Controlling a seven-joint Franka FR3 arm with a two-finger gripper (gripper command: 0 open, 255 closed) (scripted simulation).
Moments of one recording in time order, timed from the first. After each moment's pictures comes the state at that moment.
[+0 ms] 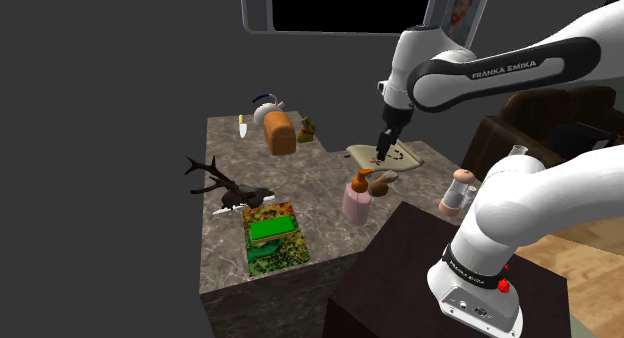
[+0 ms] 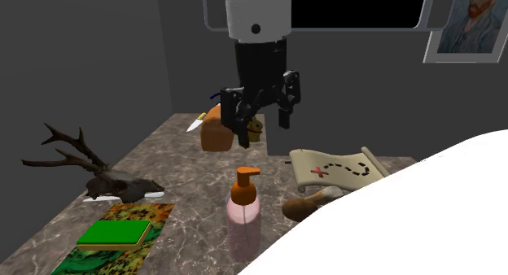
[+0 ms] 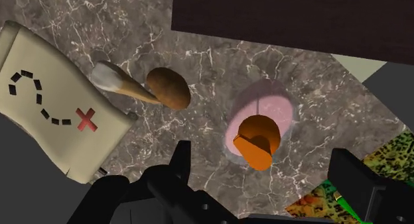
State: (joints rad) arm -0.03 -0.85 -0.17 -2.82 -0.28 2.06 -0.14
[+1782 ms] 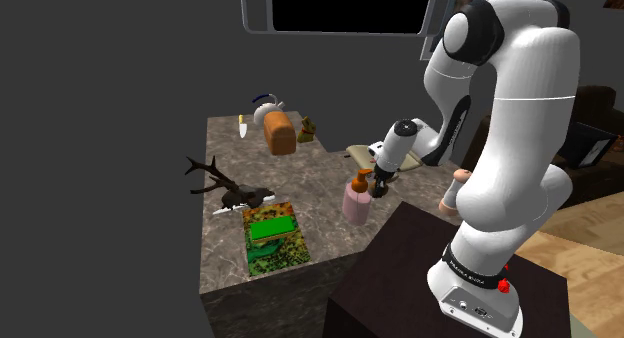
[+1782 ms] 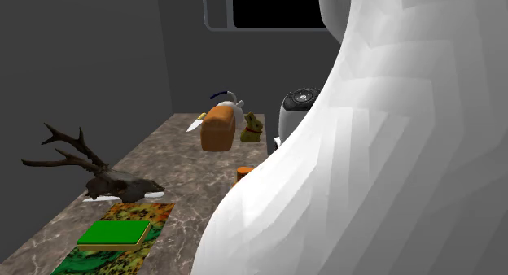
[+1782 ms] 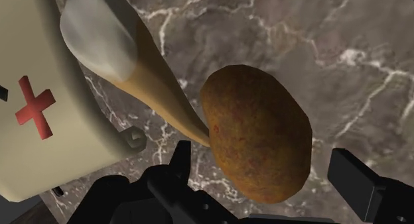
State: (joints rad) arm -0.47 0.30 -0.27 -2.50 -2.00 3.20 0.81
